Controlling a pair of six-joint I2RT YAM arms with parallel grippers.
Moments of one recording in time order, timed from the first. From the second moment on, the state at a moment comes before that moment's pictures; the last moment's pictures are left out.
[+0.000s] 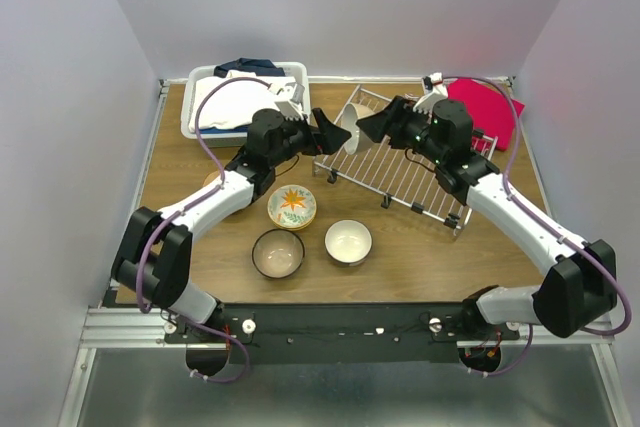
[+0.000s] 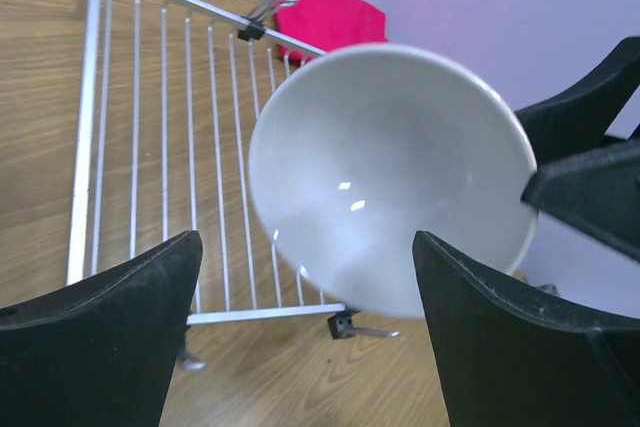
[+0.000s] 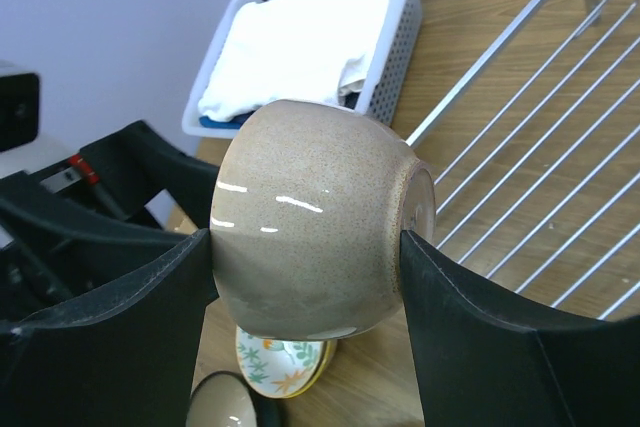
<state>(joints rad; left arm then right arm) -0.50 1.48 0.98 0.37 0.29 -0.60 0.46 1.32 1.06 0.08 -0.16 0.60</state>
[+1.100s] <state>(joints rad) -0.43 1.57 1.01 0.45 0.46 -0.76 0.45 1.21 0.93 0.23 -0.26 0.74</state>
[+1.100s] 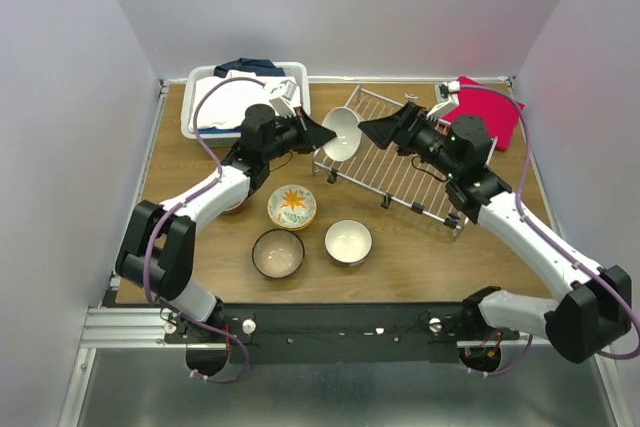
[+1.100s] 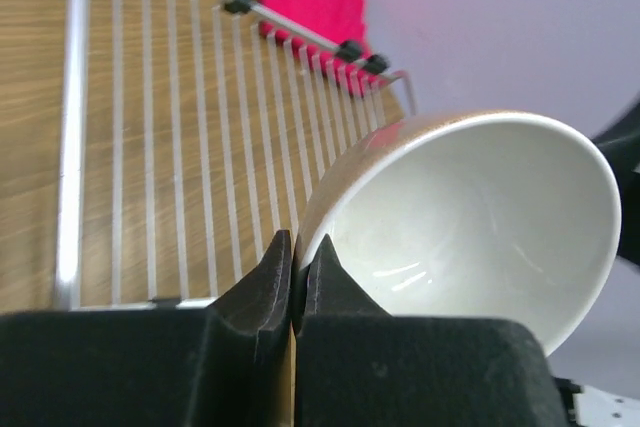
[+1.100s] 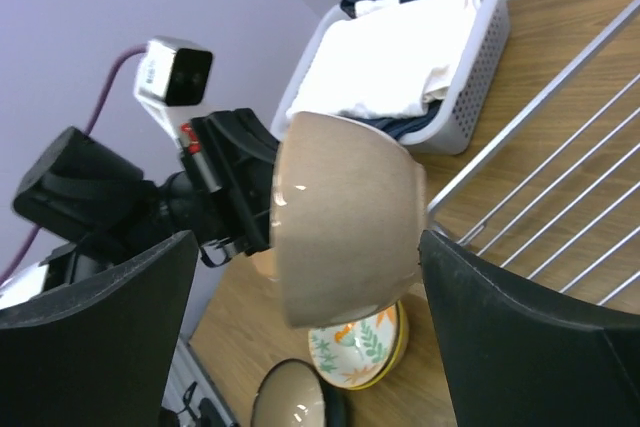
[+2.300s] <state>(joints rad) -0.42 0.91 0.71 -0.75 0.03 -0.53 0.45 0.98 0.90 -0.11 0.07 0.42</state>
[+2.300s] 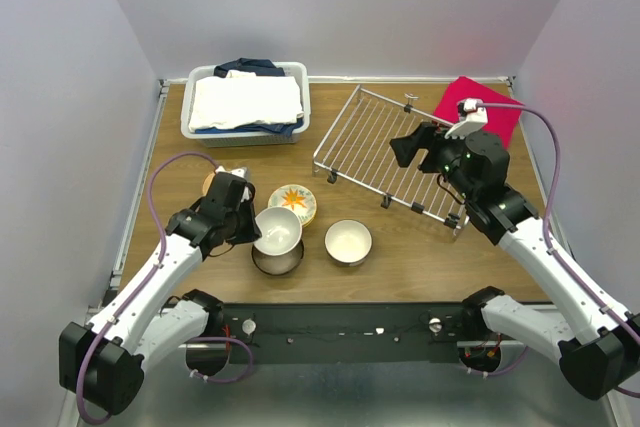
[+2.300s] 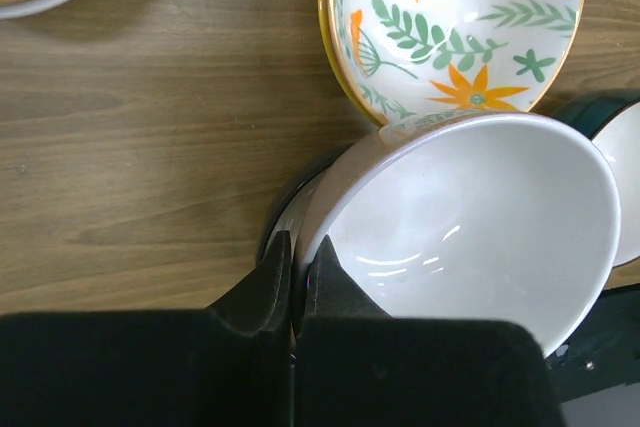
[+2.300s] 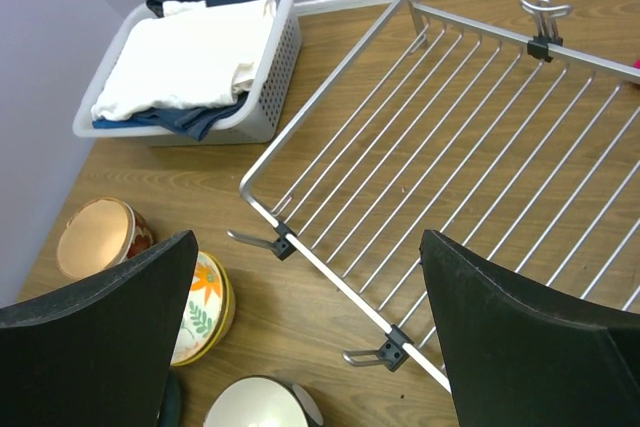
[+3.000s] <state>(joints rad) -0.45 0.85 0.64 -0.81 0.03 -0.59 0.45 0.92 0.86 -0.12 0.10 0.42</state>
